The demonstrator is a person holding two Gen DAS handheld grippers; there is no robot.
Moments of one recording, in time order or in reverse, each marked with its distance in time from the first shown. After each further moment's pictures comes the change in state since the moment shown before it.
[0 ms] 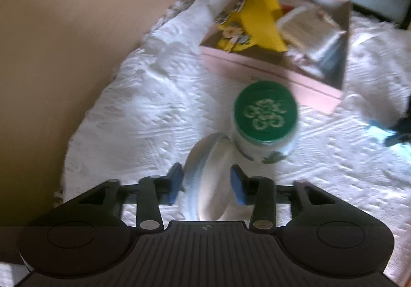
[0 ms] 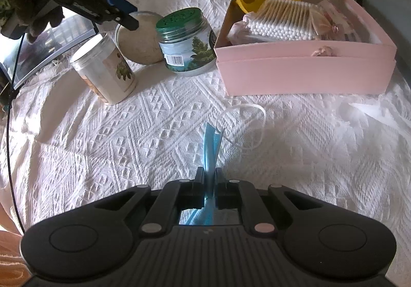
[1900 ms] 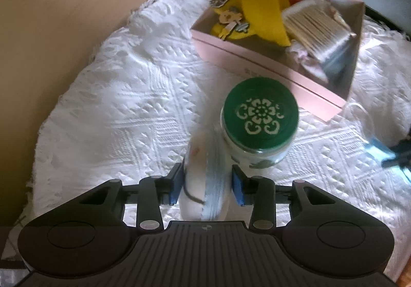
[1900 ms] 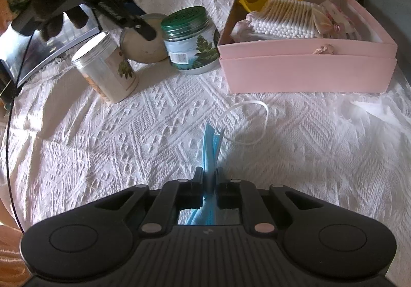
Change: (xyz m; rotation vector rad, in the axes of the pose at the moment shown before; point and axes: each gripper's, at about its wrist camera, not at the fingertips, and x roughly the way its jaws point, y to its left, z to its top) left arm 0.025 -0.005 0.013 -0.084 0.082 -0.080; right arm -0.003 0.007 -0.006 -0.030 -0.002 0.007
